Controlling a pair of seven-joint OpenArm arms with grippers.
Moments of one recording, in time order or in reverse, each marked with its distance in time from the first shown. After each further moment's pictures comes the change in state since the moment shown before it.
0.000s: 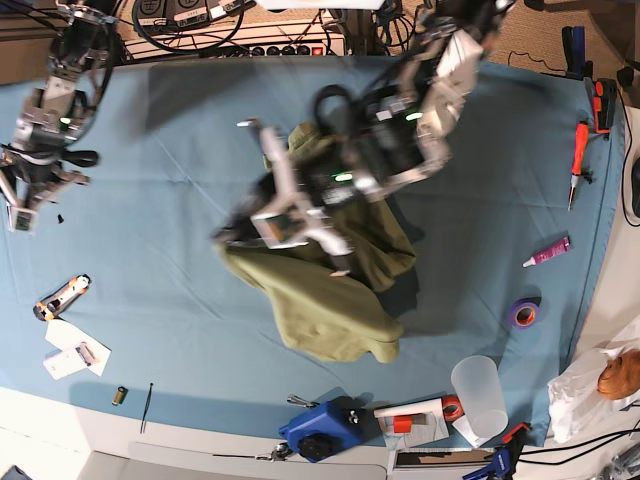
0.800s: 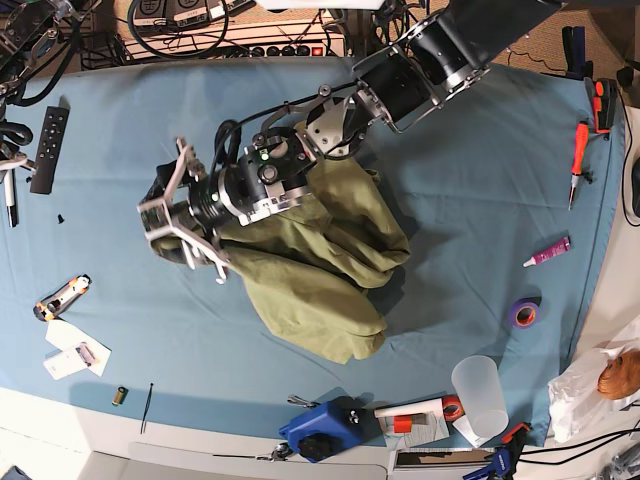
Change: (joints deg) left arm -17.7 6.2 20.2 -31.6 15.0 12.3 -6.2; right arm 0.2 -0.1 22.0 0.0 23.8 15.0 0.0
